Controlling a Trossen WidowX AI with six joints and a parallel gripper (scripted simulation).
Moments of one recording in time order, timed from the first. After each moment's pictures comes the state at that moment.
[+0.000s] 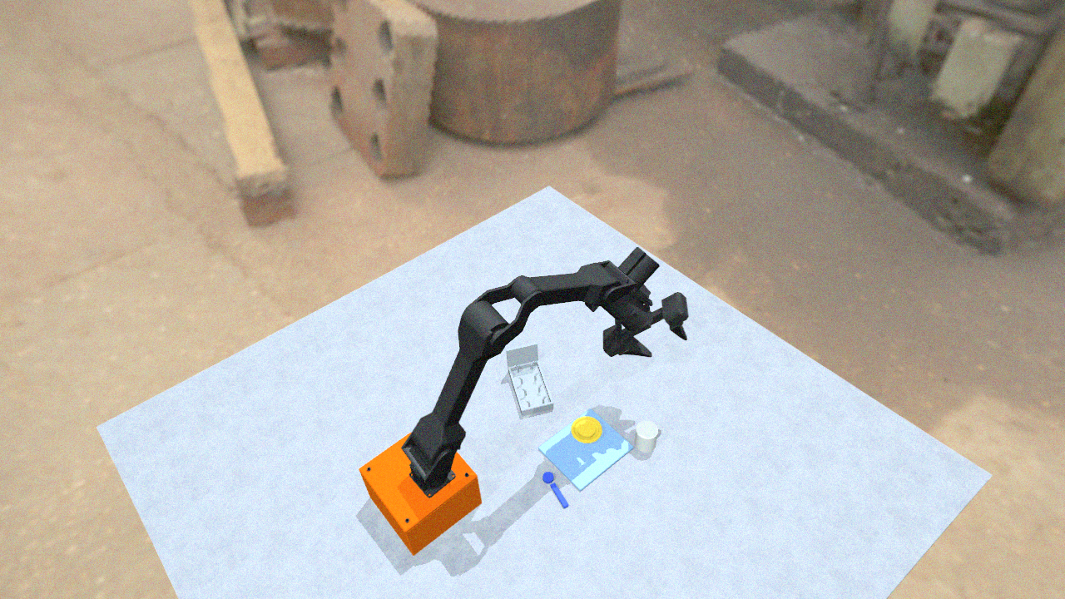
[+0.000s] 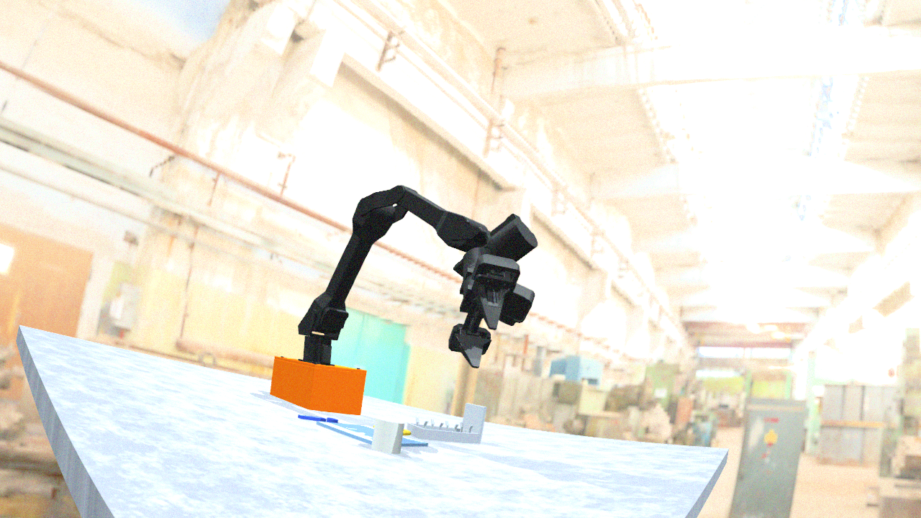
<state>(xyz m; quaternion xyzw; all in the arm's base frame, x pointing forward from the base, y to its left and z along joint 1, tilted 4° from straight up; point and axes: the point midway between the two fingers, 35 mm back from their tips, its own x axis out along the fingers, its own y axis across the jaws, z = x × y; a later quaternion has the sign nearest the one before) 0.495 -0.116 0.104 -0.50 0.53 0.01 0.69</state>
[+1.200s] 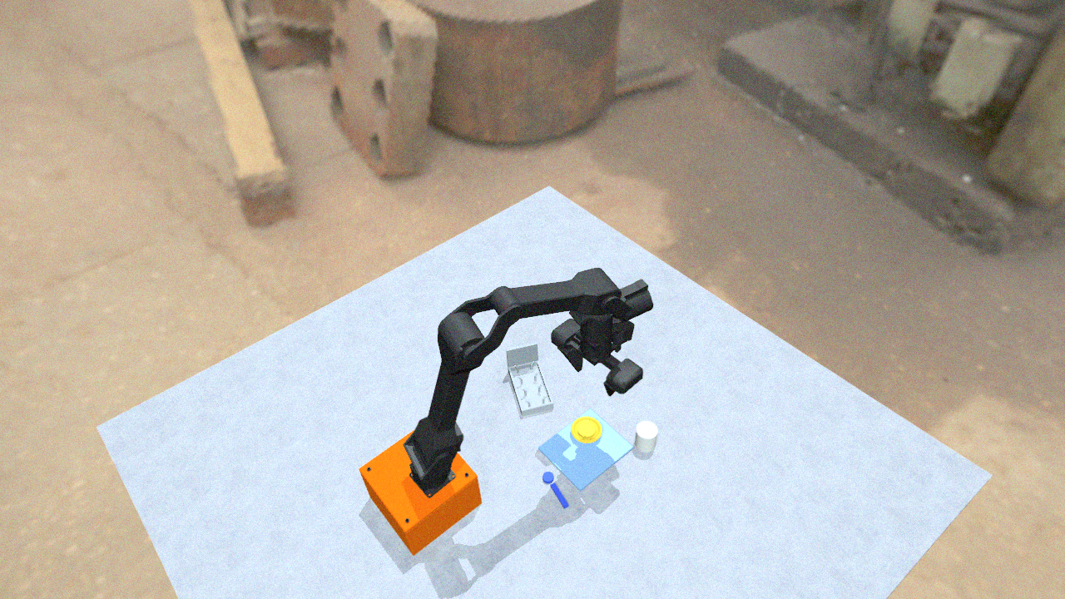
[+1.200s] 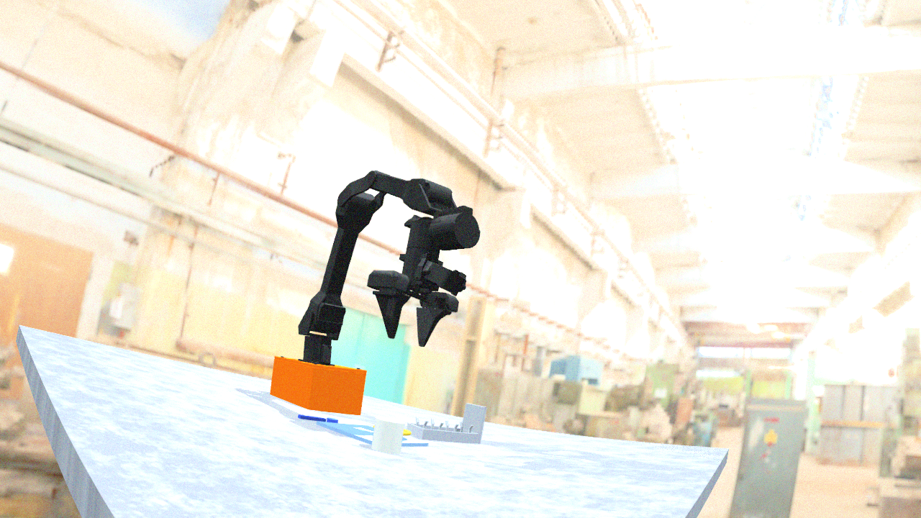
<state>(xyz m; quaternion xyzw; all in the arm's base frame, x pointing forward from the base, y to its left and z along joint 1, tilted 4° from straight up) 0.339 -0.091 0.109 -0.03 0.71 -0.02 0.70</state>
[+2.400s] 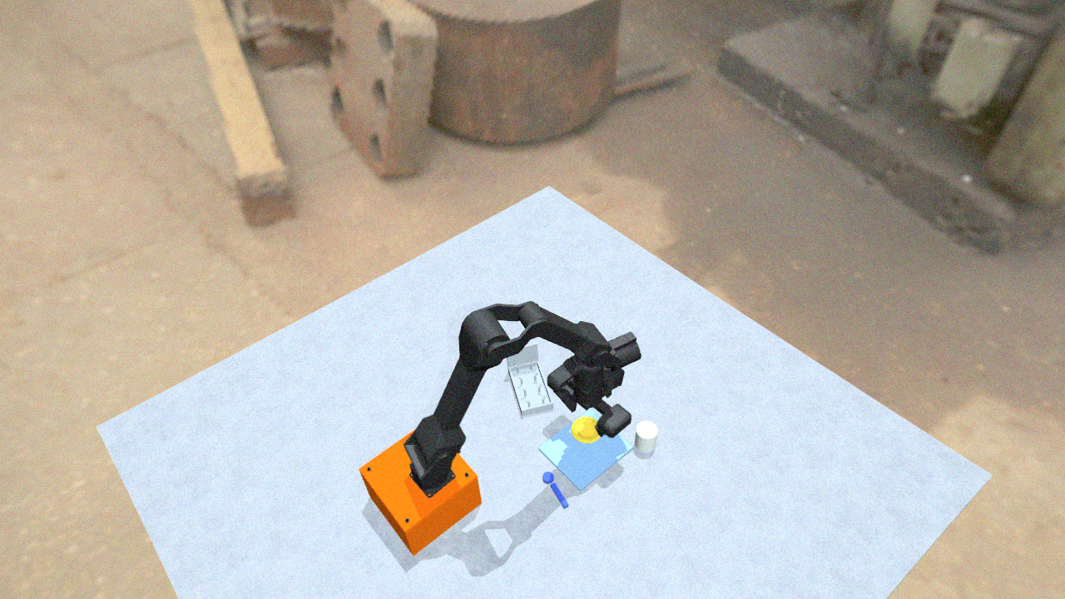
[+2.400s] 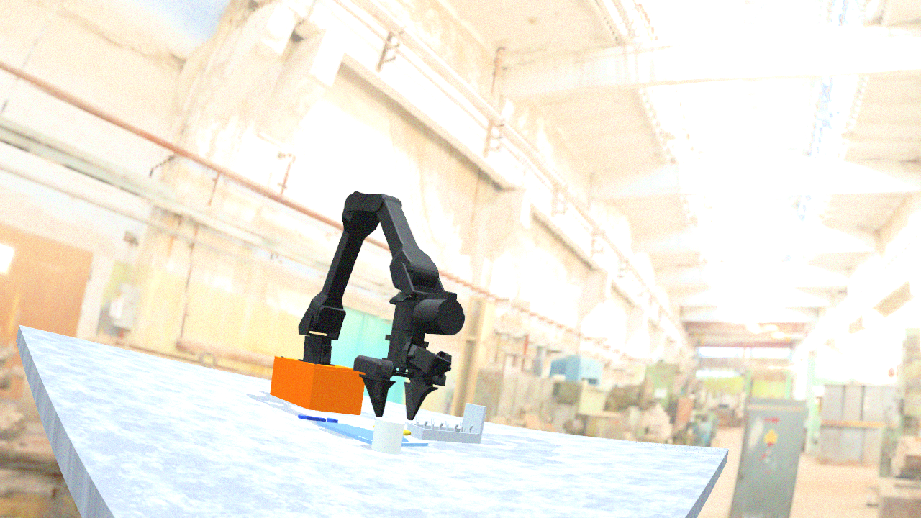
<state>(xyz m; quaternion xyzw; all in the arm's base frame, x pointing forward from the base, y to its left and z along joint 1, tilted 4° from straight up) 0.328 -0.091 -0.029 -0.02 0.71 -0.03 0.70</state>
